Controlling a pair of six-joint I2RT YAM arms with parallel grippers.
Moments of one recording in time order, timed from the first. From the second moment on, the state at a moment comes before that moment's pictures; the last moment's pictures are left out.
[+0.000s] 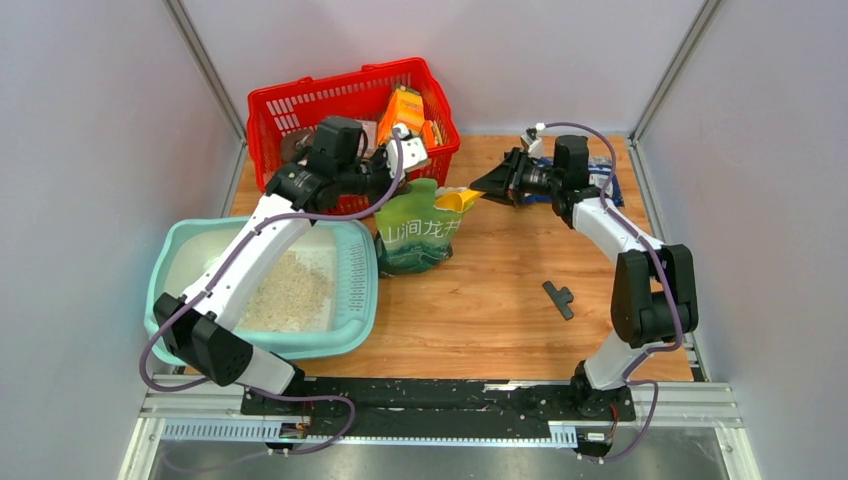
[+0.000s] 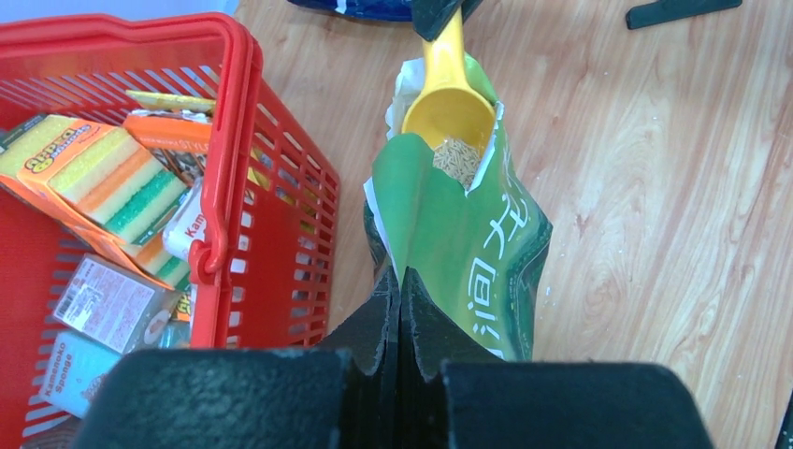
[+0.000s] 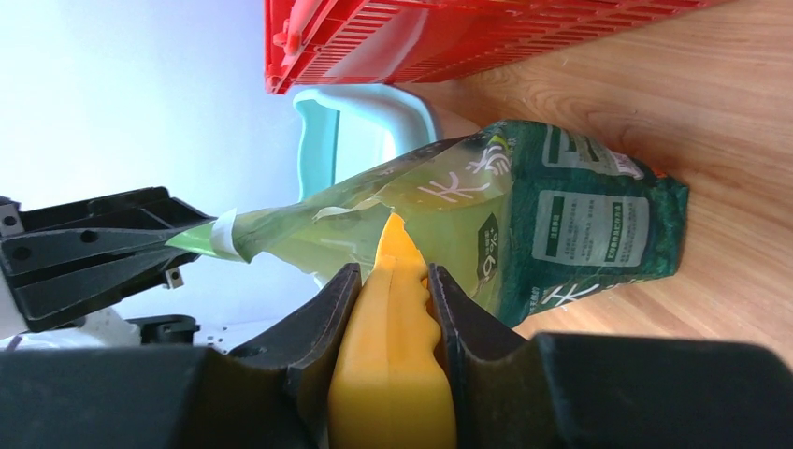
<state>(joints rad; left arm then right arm) -0.50 1.45 1.55 -0.67 0.49 0.58 0.16 1.67 1.18 0.11 -0.95 0.95</state>
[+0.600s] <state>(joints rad) -0.51 1.46 1.58 -0.70 0.47 0.70 0.06 1.69 1.10 0.42 -1.12 1.23</state>
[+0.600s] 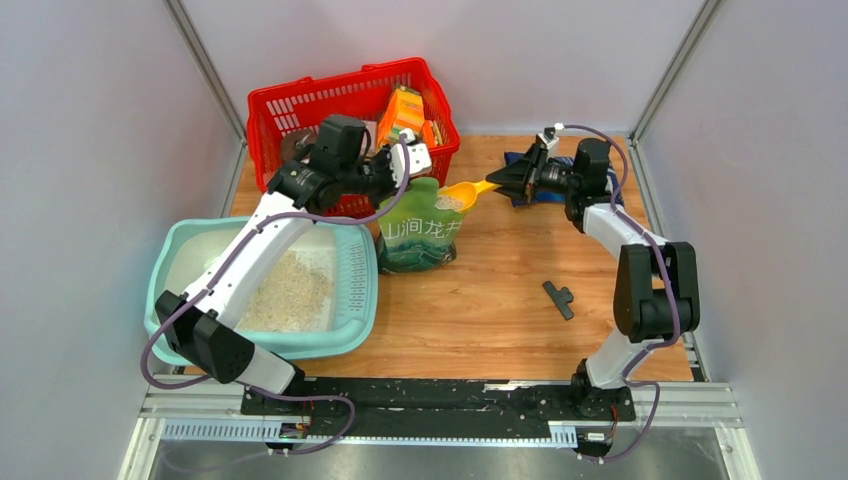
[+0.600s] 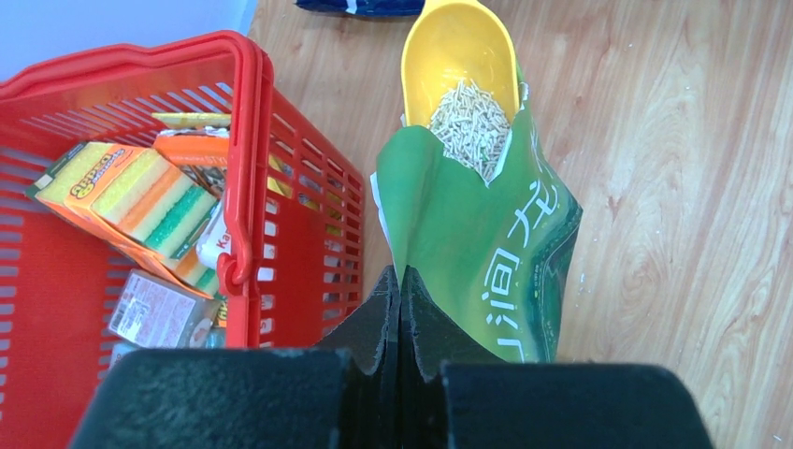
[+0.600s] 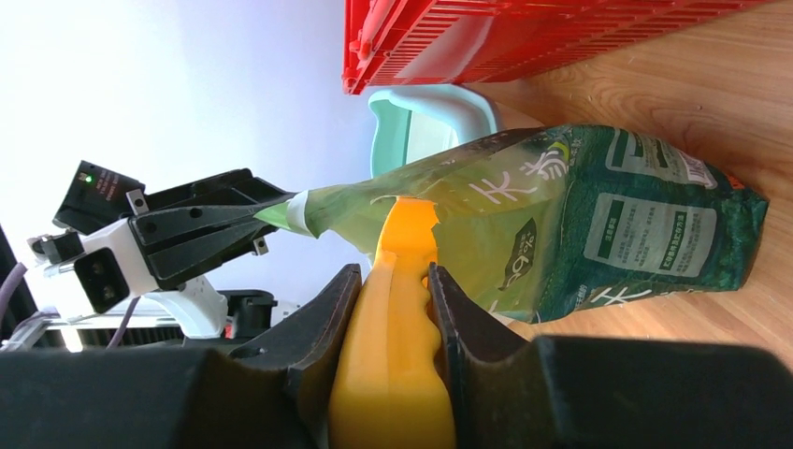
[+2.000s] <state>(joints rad) -0.52 1.45 1.56 -0.69 0.44 0.74 0.00 1.90 0.93 1.34 -1.24 1.86</state>
